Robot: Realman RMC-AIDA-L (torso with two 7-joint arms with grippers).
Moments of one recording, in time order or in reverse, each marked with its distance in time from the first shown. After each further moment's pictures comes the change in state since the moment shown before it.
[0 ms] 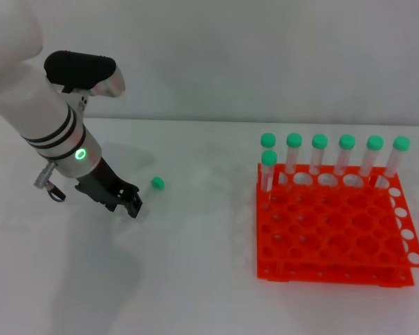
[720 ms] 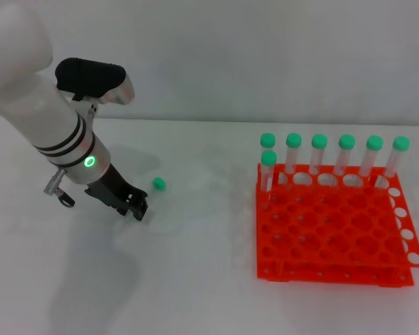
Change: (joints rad) left arm 0.014 -0.001 0.000 0.055 -0.005 -0.049 0.009; right arm 0.001 -0.001 0.000 0.000 0.000 0.001 0.003
